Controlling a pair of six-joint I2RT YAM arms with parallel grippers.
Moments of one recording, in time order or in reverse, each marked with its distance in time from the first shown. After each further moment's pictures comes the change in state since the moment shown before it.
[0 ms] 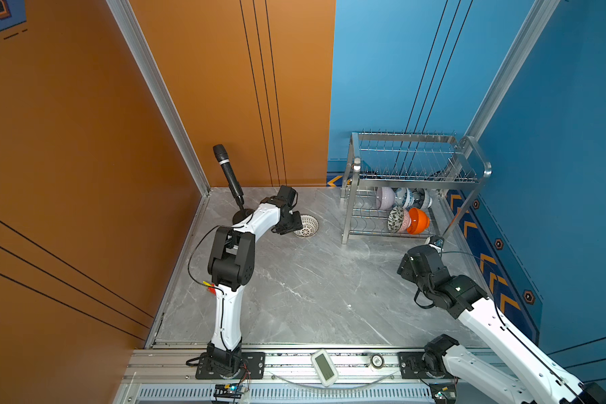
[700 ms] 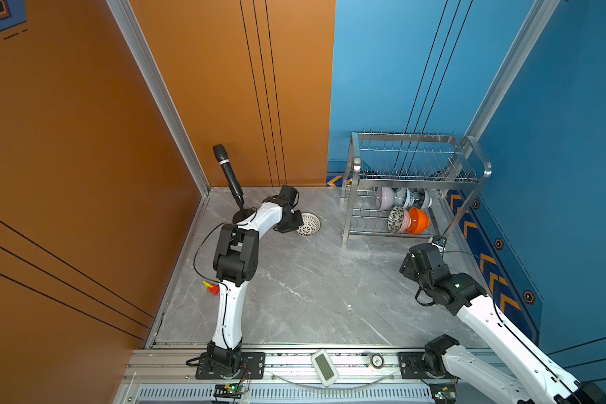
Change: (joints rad) left arm 0.003 0.076 0.070 0.002 0.004 -0.010; right arm -0.052 0.024 0.002 -0.001 -0.005 -0.016
